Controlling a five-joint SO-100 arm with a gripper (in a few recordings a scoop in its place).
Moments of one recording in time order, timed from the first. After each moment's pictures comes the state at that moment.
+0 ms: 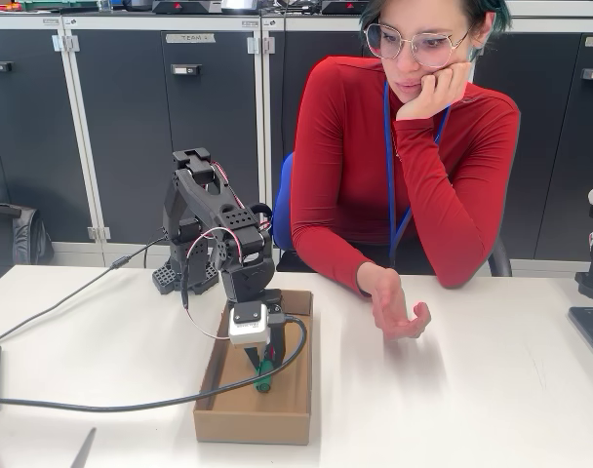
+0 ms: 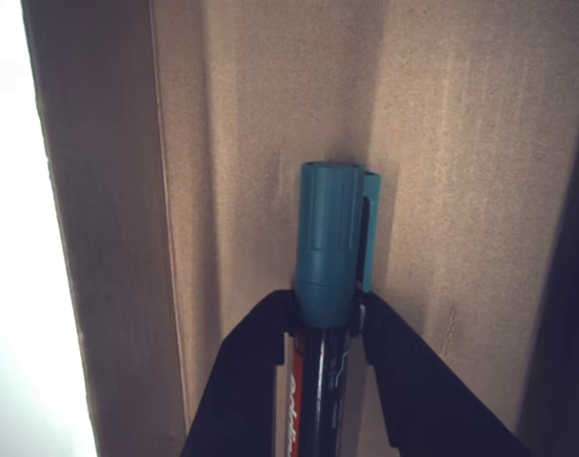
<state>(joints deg) -37.7 77.0 97.7 49.5 -55.8</state>
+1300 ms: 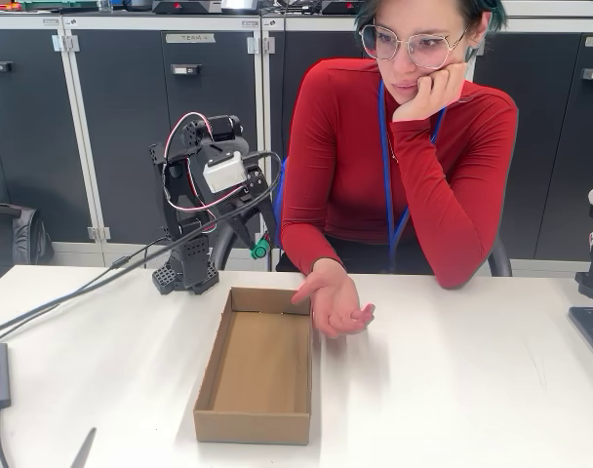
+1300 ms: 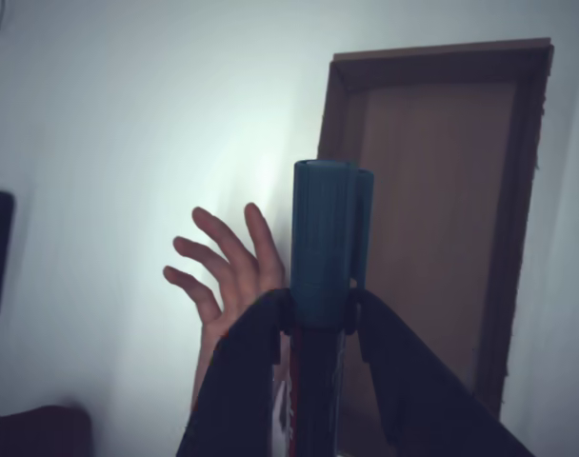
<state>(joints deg) -42.3 115.0 87.6 73.7 -56.0</state>
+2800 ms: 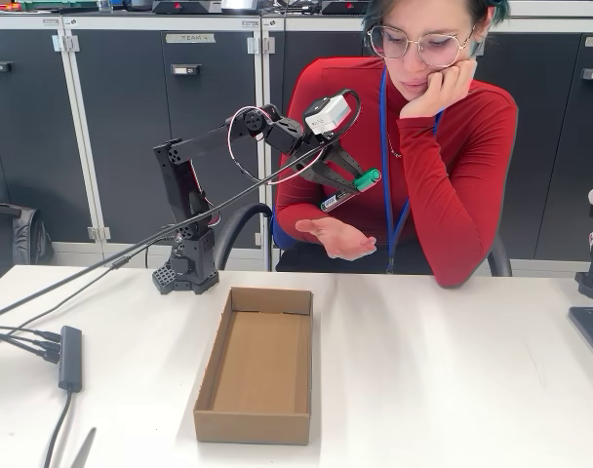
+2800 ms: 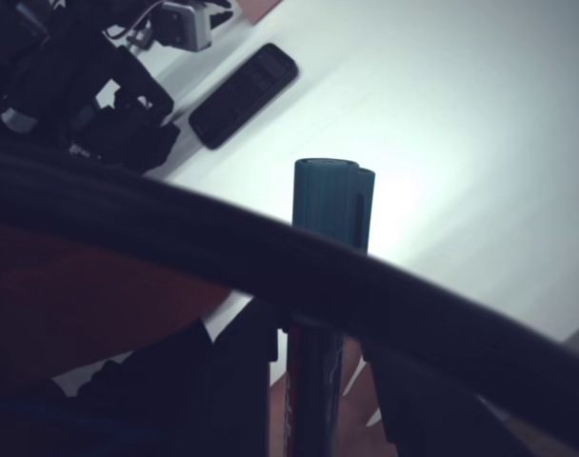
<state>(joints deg) -74.6 110.0 82.2 57.3 -65.2</state>
